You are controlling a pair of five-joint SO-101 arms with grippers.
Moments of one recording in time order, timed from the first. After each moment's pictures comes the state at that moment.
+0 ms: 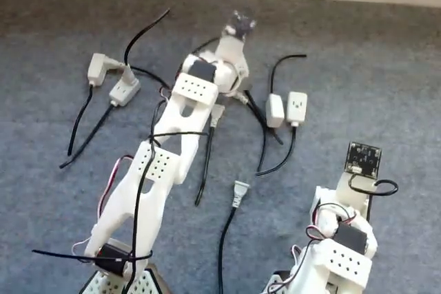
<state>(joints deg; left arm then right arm) 14.5 79.0 -80.8 66.0 -8.2 20.0 -78.2 91.3 47.3 11.9</state>
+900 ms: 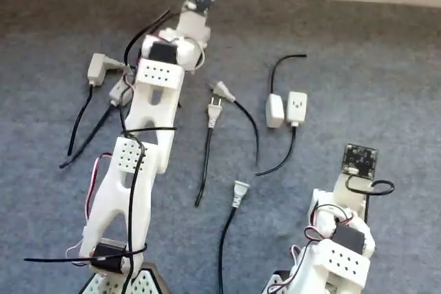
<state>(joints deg) 5.3 72.4 -92.2 75.4 -13.1 18.4 -78.2 92.9 47.0 13.3</state>
